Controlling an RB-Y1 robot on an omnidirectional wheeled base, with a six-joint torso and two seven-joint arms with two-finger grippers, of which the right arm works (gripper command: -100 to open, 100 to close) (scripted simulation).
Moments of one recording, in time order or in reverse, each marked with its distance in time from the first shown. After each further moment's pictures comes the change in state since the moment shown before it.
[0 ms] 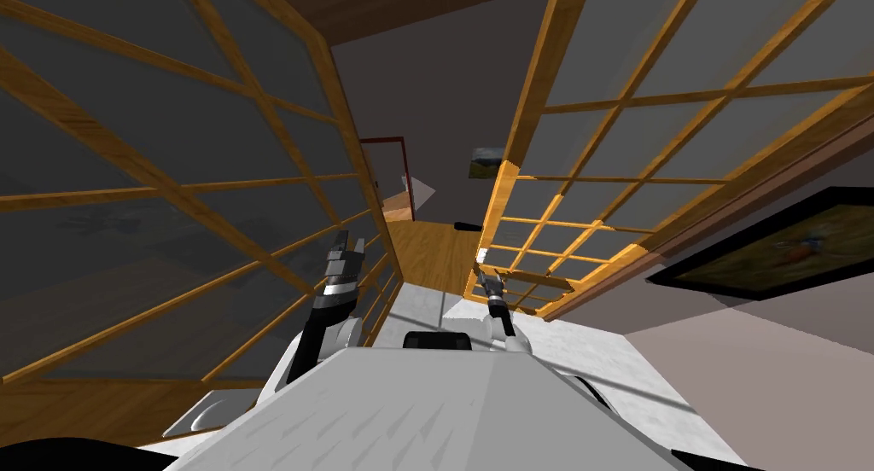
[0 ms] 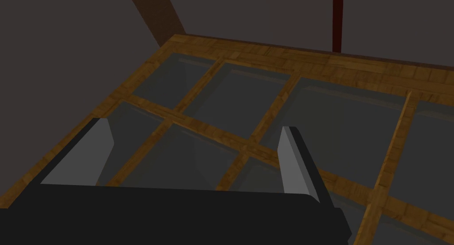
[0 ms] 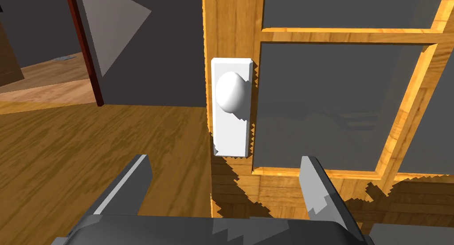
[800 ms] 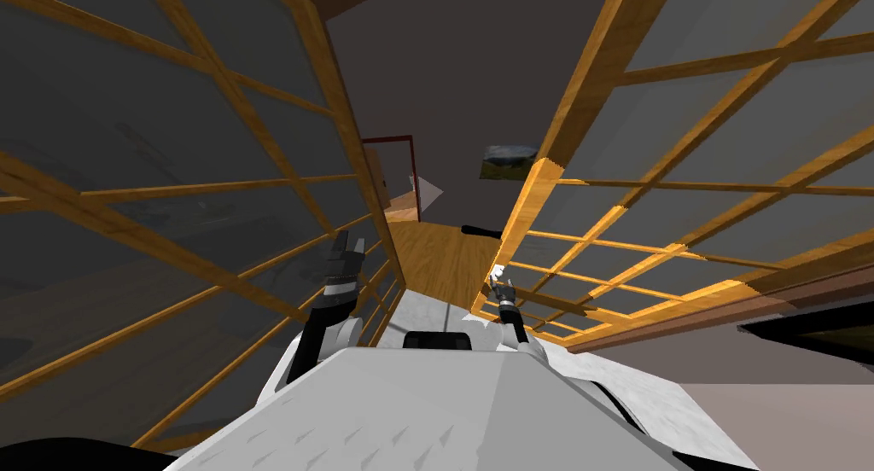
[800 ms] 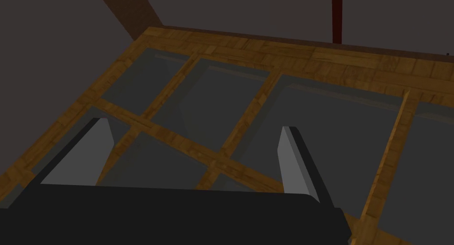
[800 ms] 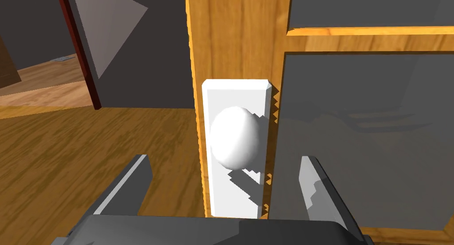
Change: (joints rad) arm 0.014 -0.078 -0.024 0.062 -0.026 -0.034 -0.085
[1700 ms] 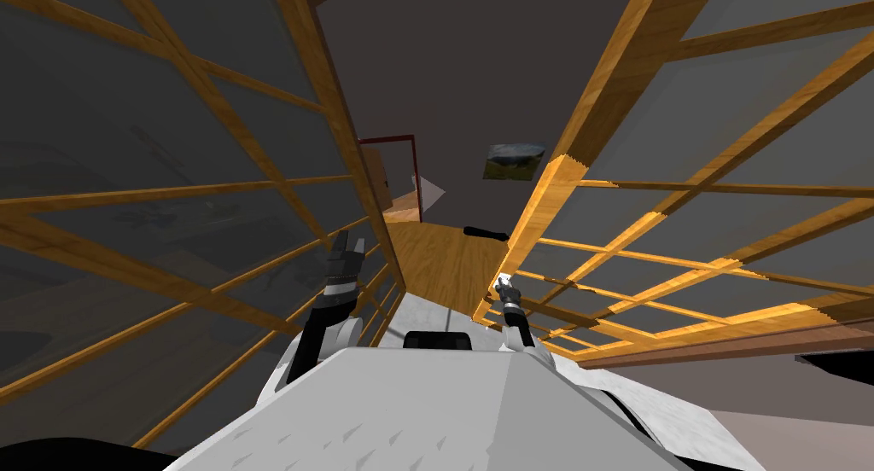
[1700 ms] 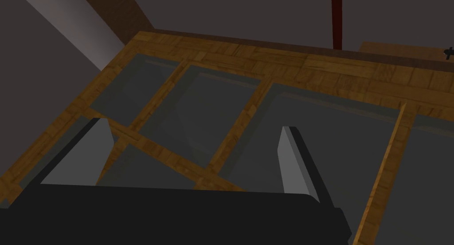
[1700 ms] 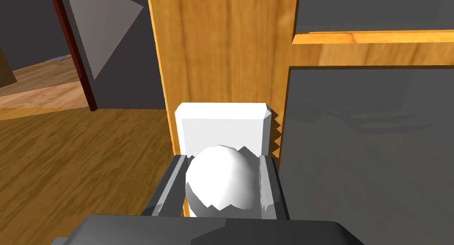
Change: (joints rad) arm 0.032 -0.023 -0.011 -0.029 -0.010 0.012 -0.017
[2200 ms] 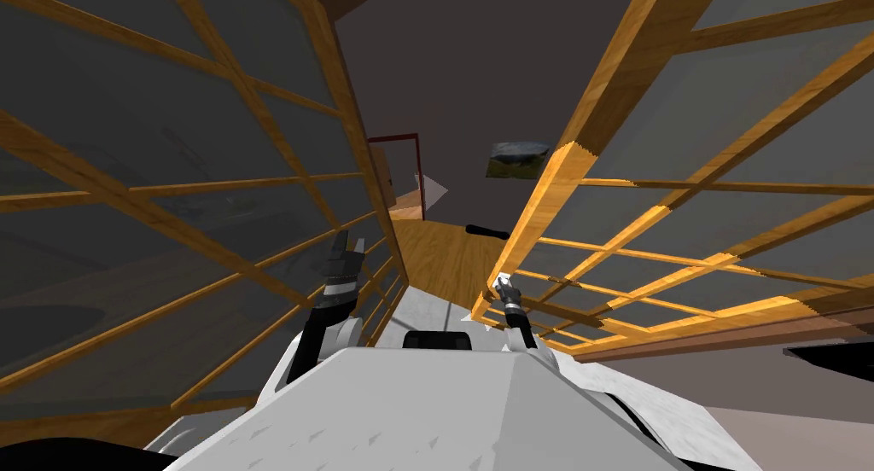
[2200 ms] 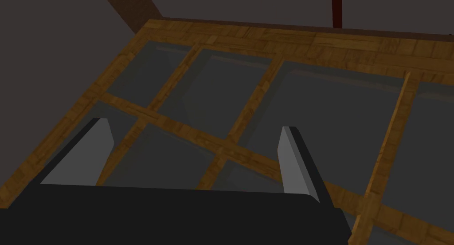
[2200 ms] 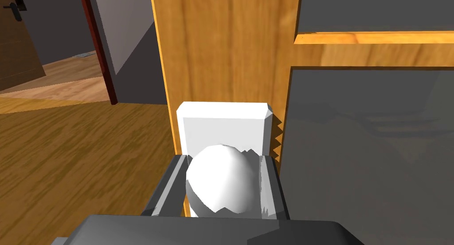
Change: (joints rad) arm 0.016 -0.020 0.030 -0.019 0.024 -0.011 -0.040
